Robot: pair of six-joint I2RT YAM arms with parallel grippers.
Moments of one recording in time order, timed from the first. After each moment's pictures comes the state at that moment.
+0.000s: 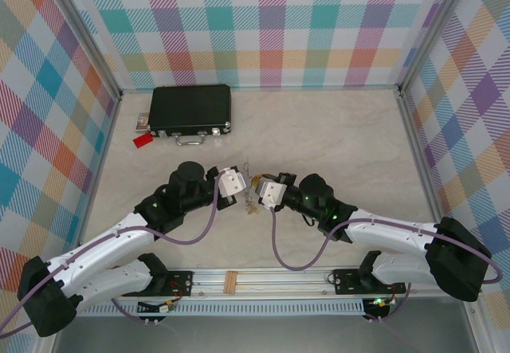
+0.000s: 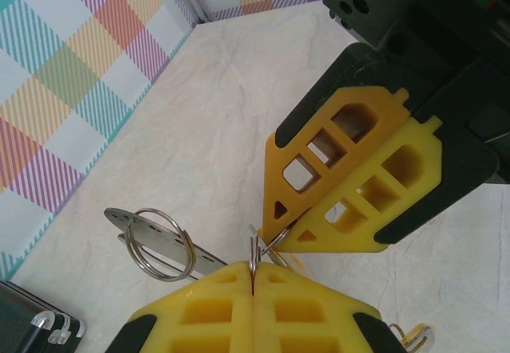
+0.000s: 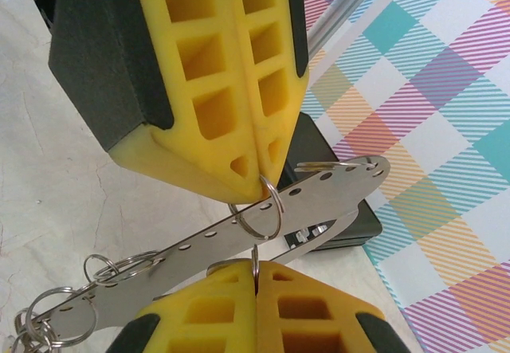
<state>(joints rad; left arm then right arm) -0.78 0.93 0.68 -0.11 0.17 0.52 0.95 1.18 0.52 0.51 -0.03 -0.69</state>
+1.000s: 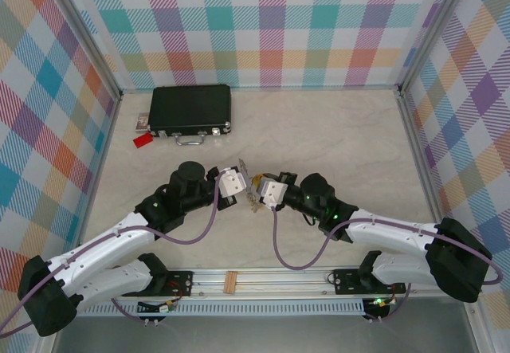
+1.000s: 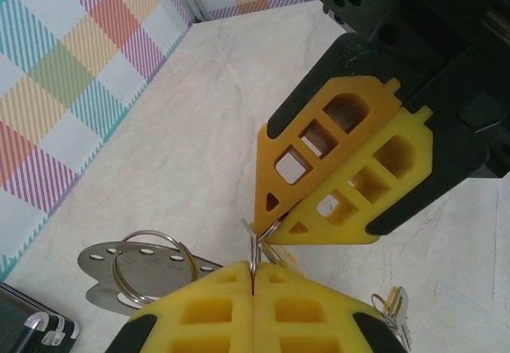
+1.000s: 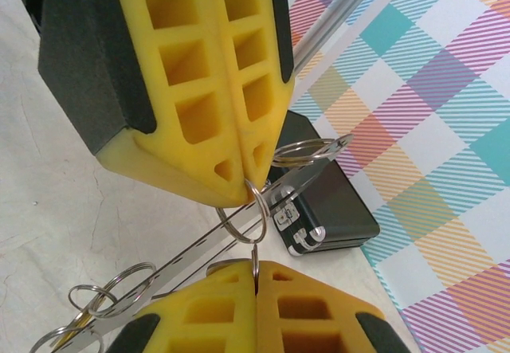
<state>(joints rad) -0.78 0.94 0.68 -0.11 0.17 0.52 0.94 1.17 0.51 0.52 -0.05 -0.69</state>
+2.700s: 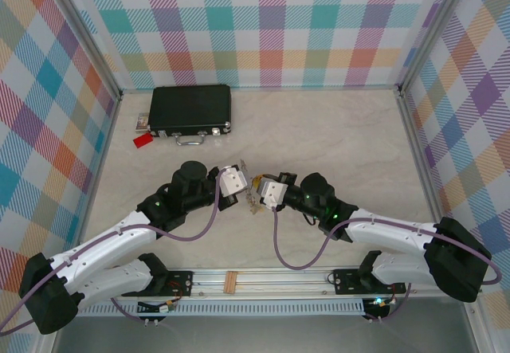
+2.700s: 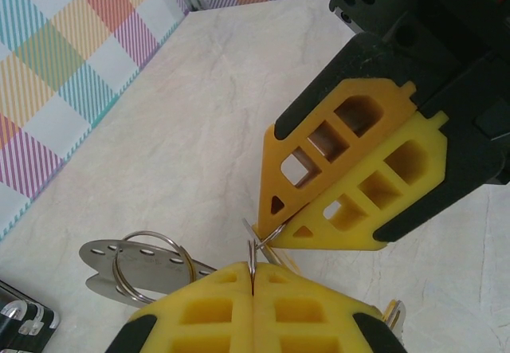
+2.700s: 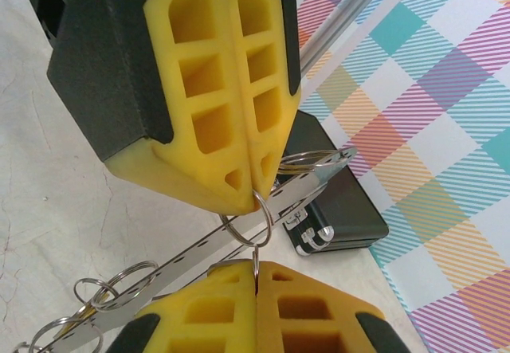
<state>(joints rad) -0.78 0.96 0.68 -0.11 0.18 0.46 0.94 1.18 0.51 0.52 -0.08 -0.69</state>
